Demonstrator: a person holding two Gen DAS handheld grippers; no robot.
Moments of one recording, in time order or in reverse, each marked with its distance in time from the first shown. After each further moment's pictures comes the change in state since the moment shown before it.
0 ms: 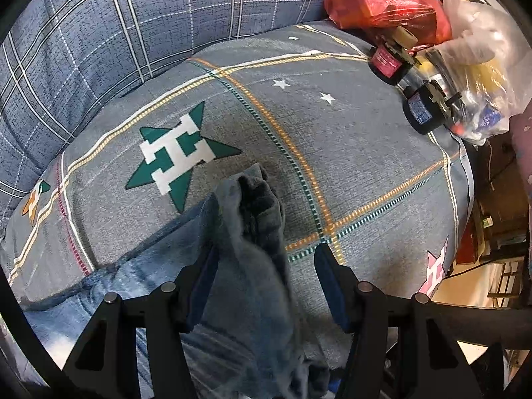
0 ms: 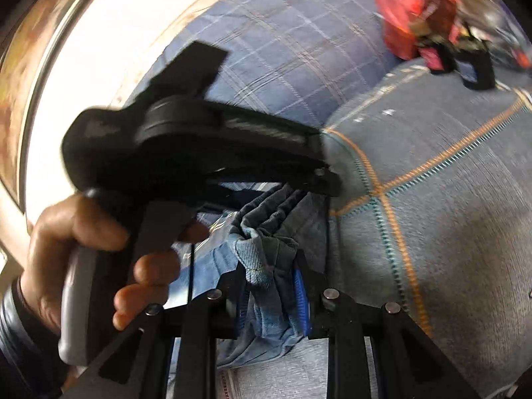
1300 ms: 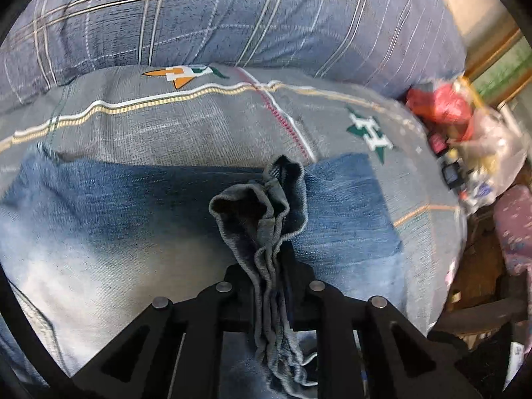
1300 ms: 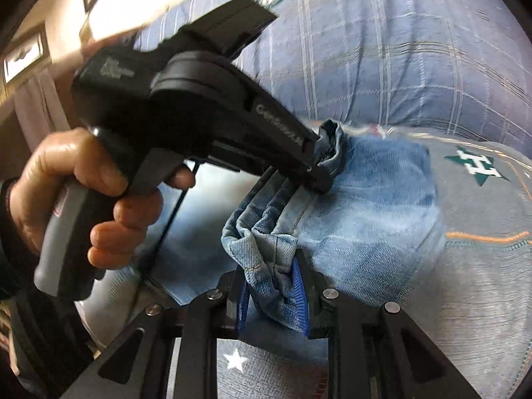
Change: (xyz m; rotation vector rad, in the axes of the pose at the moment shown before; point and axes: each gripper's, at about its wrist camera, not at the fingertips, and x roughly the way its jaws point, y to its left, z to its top) left arm -0.022 0.219 -0.160 -0.365 -0.274 -0.171; right arm 0.116 0.143 -0.107 -0.706 0.353 0.057
